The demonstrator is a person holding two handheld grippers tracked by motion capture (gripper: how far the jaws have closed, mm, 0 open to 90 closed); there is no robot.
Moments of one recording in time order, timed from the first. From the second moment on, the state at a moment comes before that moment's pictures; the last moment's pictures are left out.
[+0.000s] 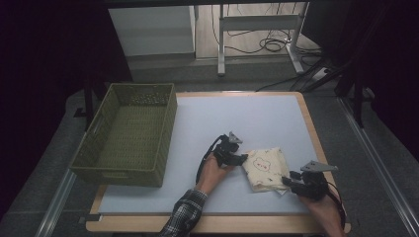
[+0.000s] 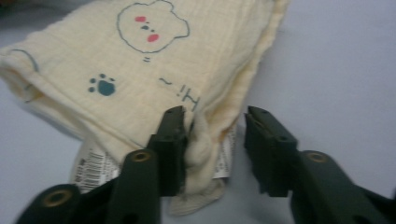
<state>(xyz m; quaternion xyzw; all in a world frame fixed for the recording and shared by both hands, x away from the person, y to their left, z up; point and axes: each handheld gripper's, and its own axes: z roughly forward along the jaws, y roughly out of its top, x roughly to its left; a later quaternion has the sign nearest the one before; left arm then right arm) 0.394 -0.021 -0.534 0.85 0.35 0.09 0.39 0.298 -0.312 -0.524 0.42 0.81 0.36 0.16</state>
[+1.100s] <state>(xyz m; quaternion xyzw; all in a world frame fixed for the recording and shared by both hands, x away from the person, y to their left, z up) 0.385 0.014 -0.484 0.84 0.32 0.12 0.41 0.303 -0.284 -0.493 0.40 0.81 0.43 0.10</state>
